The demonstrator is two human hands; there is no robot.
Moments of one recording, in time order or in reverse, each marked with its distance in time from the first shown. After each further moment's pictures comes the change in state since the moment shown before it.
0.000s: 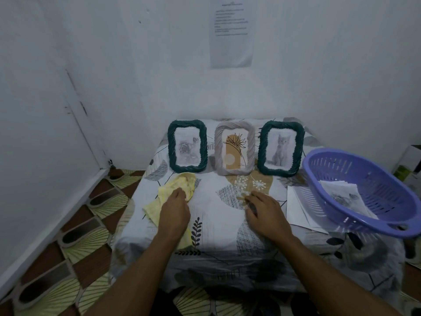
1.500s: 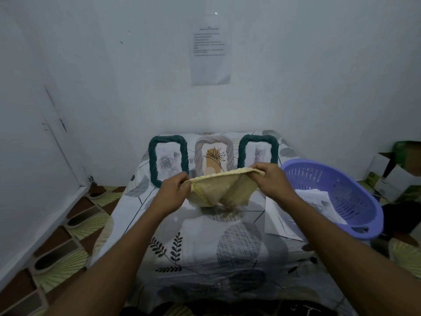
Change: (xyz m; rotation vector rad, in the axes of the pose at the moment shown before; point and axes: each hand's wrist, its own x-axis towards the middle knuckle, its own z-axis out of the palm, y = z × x) left_hand 0.053 0.071 -0.056 -0.394 -0.125 0.183; right_hand 0.046 -0.004 -0.132 0.524 0.188 0.159
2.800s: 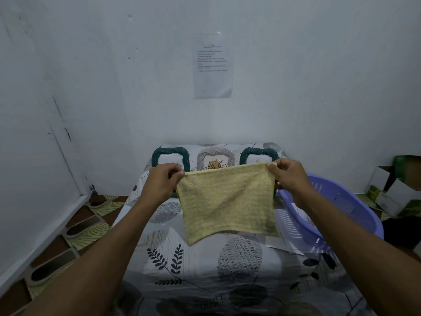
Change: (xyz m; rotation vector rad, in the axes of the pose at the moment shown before) left_hand 0.024 0.022 -0.049 0.031 0.204 0.032; right_hand 0.026 -0.006 -0.043 0.279 0.135 0.208
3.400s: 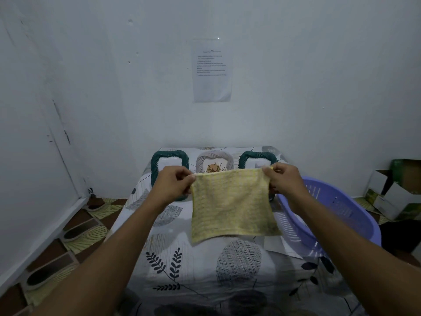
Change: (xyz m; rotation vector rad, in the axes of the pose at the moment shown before) left_hand -0.003 0.023 0.006 -0.344 -0.144 -0.128; right_hand -0.010 -0.007 0.006 0.062 -0.002 0.026
